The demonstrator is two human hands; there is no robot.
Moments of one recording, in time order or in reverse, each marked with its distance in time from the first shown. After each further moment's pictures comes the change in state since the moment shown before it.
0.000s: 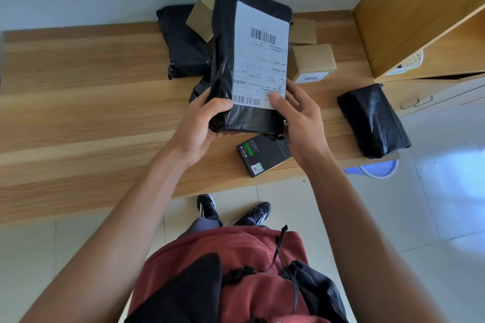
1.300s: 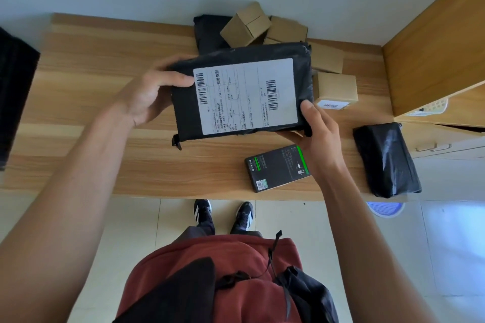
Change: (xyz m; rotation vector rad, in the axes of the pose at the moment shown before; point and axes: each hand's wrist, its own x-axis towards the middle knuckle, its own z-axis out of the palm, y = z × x) left_hand 0.005 0.069 -0.099 0.187 0.064 0.091; right_hand 0.027 -0.004 -0.011 -0.052 -0.085 0.036
